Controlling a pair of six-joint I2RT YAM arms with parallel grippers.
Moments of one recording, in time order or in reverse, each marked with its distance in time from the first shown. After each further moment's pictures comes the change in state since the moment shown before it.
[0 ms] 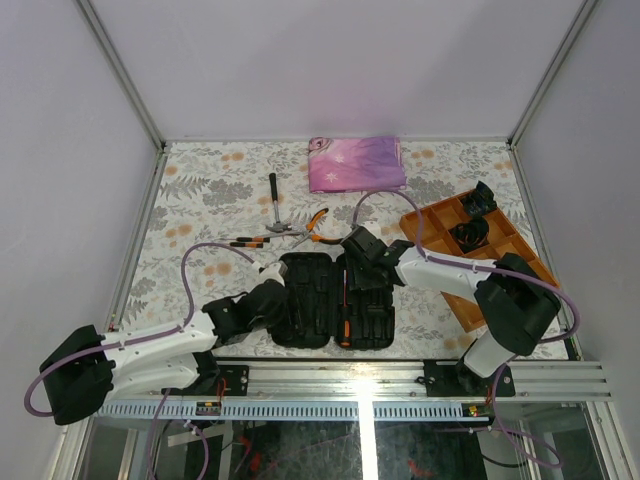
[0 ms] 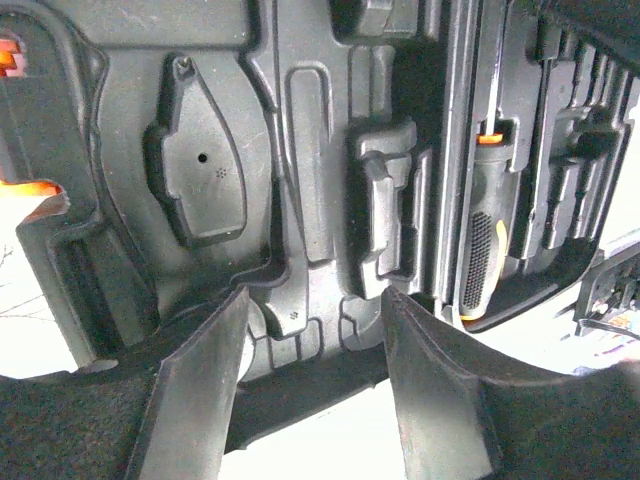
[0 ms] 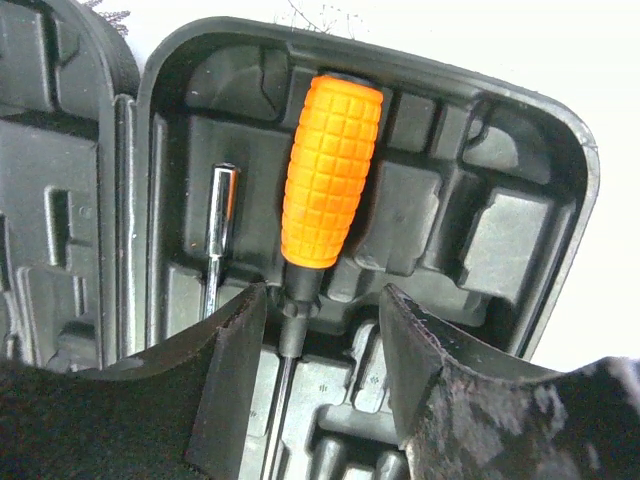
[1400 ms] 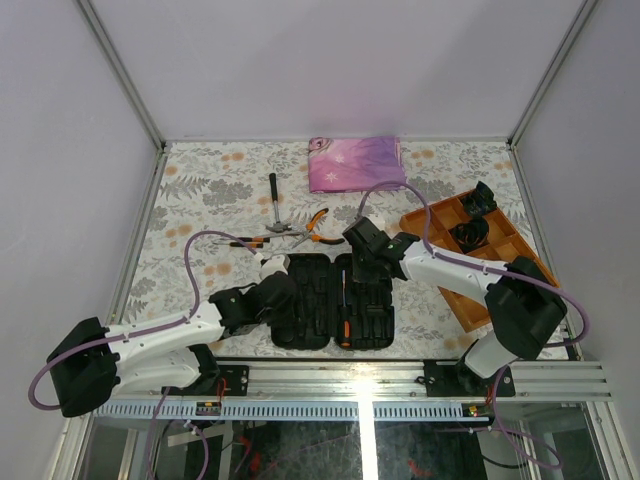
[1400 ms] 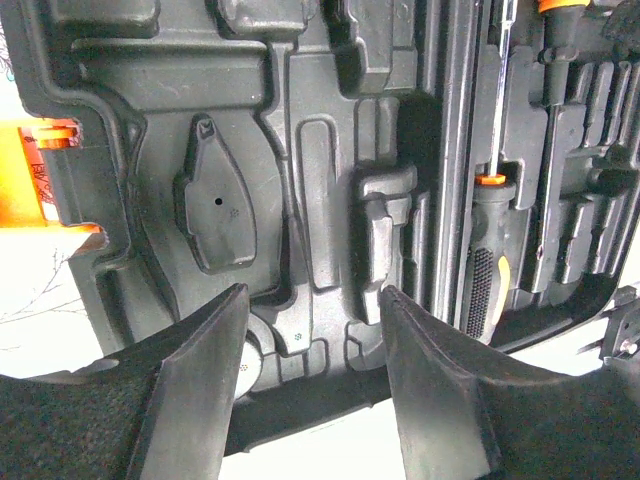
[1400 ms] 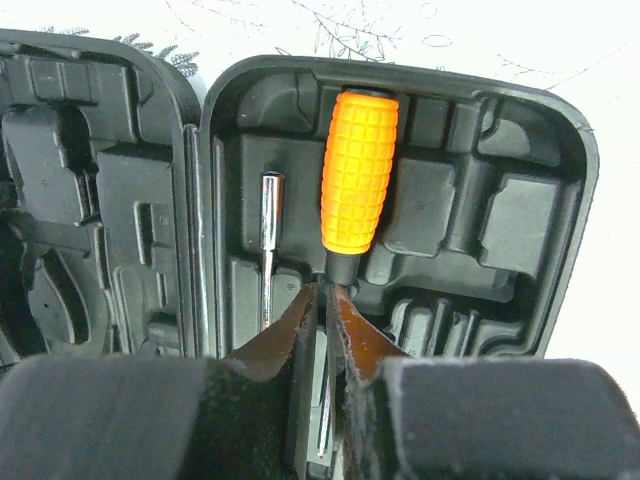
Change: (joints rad) left arm -0.007 0.070 0.138 -0.143 -0.109 0.030; right arm -0.024 -0.043 0.061 -0.063 -0.052 0.109
